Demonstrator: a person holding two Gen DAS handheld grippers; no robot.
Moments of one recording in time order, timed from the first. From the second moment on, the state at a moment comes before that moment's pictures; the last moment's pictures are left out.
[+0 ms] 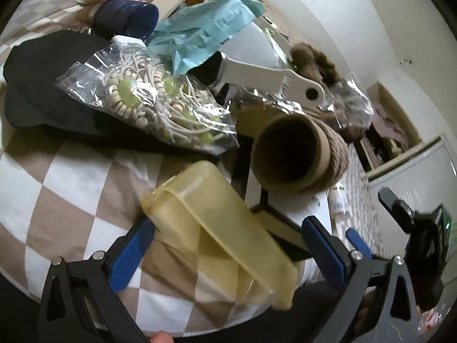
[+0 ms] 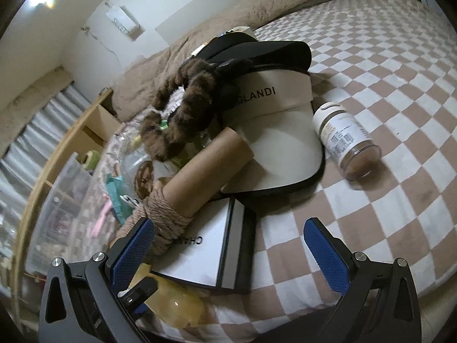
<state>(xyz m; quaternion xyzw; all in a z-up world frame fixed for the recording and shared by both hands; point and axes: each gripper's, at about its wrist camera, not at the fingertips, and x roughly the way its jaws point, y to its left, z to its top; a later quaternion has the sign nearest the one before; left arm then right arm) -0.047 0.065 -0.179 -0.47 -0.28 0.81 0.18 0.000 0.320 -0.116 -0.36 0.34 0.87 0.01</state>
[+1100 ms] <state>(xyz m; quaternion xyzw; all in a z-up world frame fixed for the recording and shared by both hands) -0.036 -0.003 -0.104 -0.34 -0.07 0.93 0.10 -0.002 0.320 -0.122 -0.34 0.40 0.85 -0.03</state>
